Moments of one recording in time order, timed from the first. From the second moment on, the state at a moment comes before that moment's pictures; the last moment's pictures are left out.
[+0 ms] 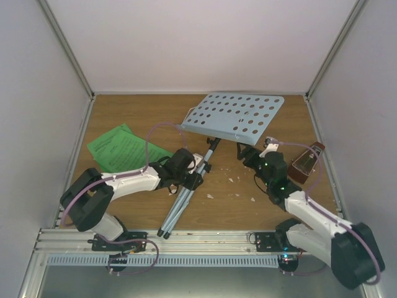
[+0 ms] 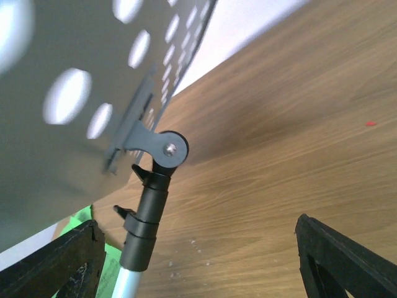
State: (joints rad) left arm -0.79 1.50 0.79 -0.19 0.10 -0.29; right arm 0.43 1.05 0.39 0.38 0.05 0.78
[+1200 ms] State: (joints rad) left arm -0.71 1.88 1.15 -0.40 0.02 0.12; right arm 0.43 0.52 0.36 -0.06 0.34 0.59
